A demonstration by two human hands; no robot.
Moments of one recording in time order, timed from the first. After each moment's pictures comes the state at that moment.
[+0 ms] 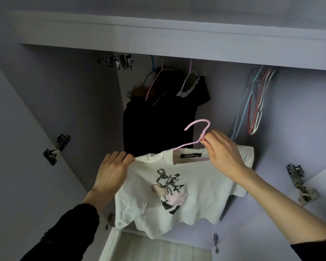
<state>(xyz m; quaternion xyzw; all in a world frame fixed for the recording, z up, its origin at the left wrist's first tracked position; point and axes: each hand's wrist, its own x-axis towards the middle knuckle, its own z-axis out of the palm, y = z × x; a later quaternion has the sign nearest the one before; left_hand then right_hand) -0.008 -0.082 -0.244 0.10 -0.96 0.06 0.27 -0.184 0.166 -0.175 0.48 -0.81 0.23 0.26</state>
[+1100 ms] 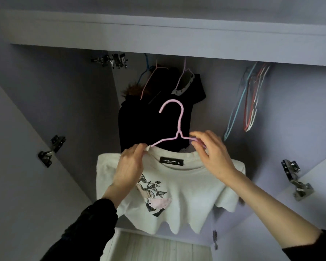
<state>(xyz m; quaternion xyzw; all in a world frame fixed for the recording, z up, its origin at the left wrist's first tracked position) -0.043 -0.037 -0.222 0.12 -0.93 -0.19 0.30 -0.175 0.164 -0.191 0.44 -0.81 0.35 0.18</state>
